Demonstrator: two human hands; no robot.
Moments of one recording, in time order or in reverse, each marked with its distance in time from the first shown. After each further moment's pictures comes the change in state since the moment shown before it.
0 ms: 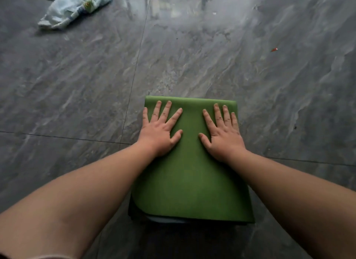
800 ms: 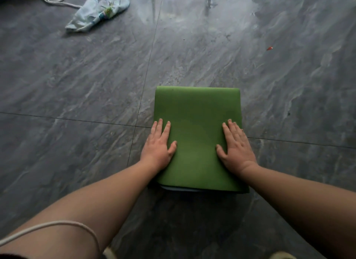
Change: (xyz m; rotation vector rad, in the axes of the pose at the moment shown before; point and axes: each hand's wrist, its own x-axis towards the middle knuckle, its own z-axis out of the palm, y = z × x) left_hand -0.127 0.007 0.027 -0.423 0.013 -0.171; right_hand -0.118 -0.010 0.014 0.231 0.042 0.097
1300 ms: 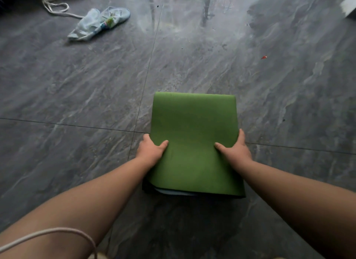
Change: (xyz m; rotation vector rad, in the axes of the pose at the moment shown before) left_hand 0.012 -0.002 -0.020 -0.453 0.002 -0.513; right_hand 0.012 -0.006 -0.020 0.620 -0.060 0.591
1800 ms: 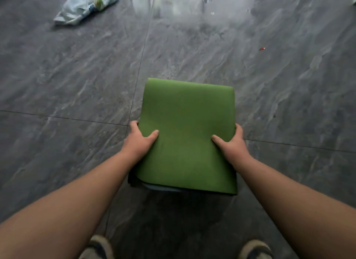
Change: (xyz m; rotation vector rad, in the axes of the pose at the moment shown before) left_hand -0.029 0.032 -0.041 -0.046 -0.033 0.022; right_hand -0.020 -0.022 -0.042 0.216 -0.080 -0.031
